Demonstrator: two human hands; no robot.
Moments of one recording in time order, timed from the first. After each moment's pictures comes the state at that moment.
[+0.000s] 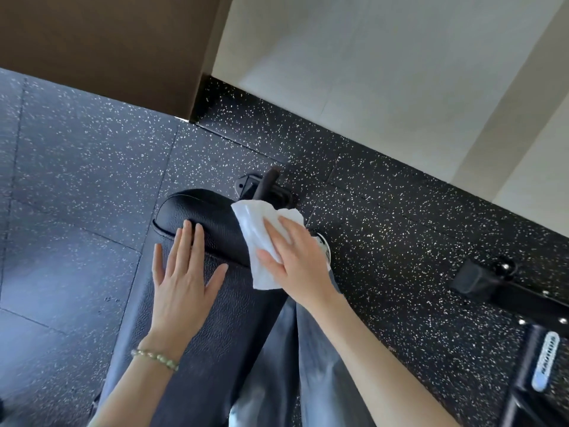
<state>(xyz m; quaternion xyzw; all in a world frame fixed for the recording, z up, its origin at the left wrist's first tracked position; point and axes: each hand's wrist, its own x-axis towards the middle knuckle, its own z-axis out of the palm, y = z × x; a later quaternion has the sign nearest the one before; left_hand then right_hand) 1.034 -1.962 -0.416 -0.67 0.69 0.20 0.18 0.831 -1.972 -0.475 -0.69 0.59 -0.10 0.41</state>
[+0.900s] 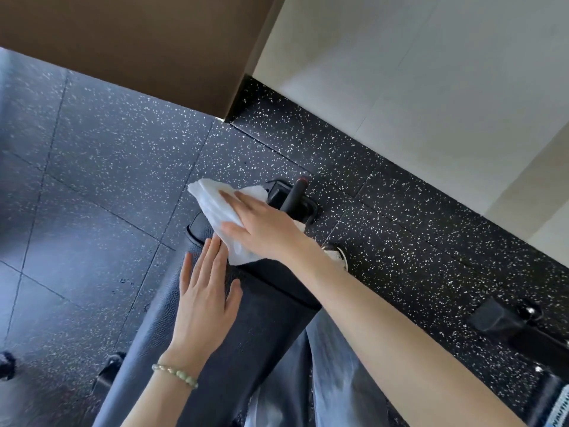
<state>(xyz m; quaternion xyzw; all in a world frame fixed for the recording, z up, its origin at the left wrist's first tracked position) 1.040 -1.970 -0.409 -0.71 0.64 0.27 0.12 0.915 -2.094 -0.474 -0.72 0.40 0.06 0.56</state>
